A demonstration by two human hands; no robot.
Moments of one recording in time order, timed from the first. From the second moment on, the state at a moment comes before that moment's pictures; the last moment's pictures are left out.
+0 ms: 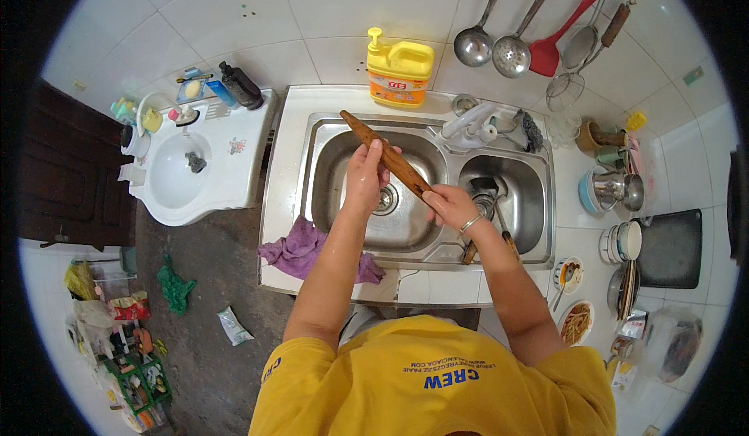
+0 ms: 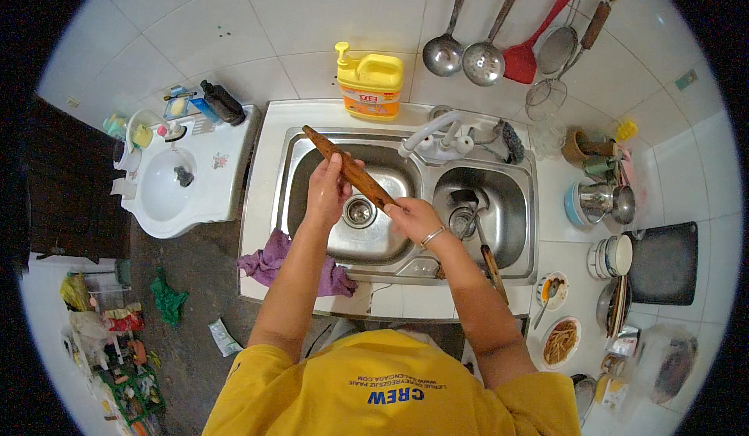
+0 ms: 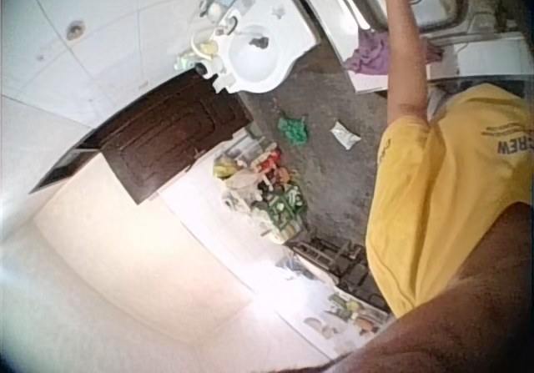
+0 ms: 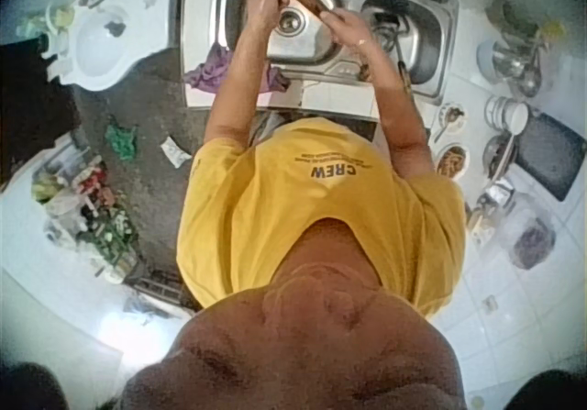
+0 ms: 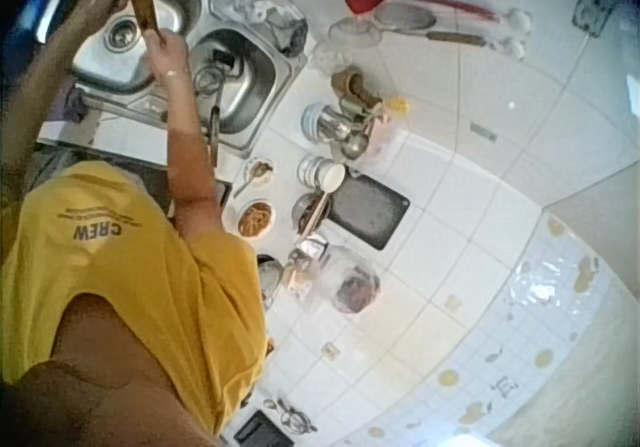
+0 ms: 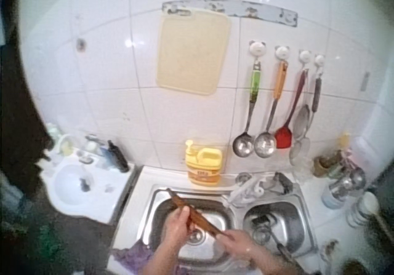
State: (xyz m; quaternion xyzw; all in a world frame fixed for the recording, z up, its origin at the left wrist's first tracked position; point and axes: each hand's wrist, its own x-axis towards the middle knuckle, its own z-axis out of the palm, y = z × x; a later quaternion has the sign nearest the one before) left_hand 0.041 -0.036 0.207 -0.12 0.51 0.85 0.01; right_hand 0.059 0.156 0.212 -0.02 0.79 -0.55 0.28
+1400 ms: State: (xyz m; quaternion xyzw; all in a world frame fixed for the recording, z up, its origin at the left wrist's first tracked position) left_hand 0.059 -0.006 0.176 -0.13 0.51 0.85 0.03; right_hand 0.048 0.148 0.160 0.04 0.67 -0.69 0.28
